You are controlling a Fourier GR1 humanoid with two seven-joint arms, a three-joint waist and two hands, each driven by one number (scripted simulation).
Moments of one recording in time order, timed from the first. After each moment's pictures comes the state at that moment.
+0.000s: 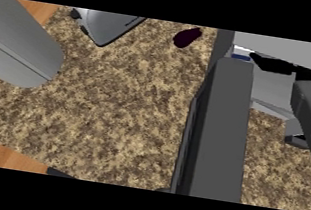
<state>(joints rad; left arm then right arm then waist) 0.24 0.22 0.56 -2.13 0.77 -0.65 0.23 -1.08 -0.40 -0.39 -0.10 0.25 -0.31 -0.69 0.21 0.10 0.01</state>
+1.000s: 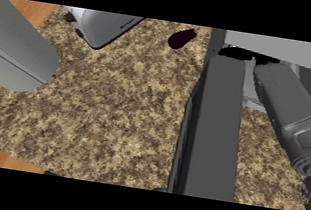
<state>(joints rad) 0.21 0.21 0.51 -2.07 0.69 -0.68 0.23 -1.20 -0.25 -0.31 -0.08 0.35 -0.45 -0.56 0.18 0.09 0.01</state>
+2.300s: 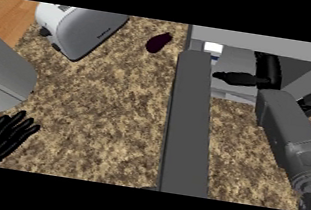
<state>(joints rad) 0.29 0.04 0.29 -1.99 0.49 -0.89 0.16 -1.03 -0.24 -0.44 -0.11 0.22 -0.08 -0.75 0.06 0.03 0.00</state>
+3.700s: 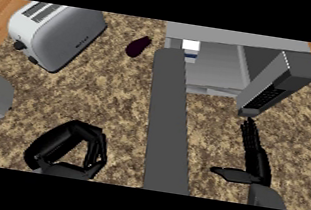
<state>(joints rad) 0.05 0.00 -0.04 -1.66 -0.10 -0.72 -0.12 -0.33 -0.10 -0.34 -0.42 0.16 0.19 -0.95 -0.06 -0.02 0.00</state>
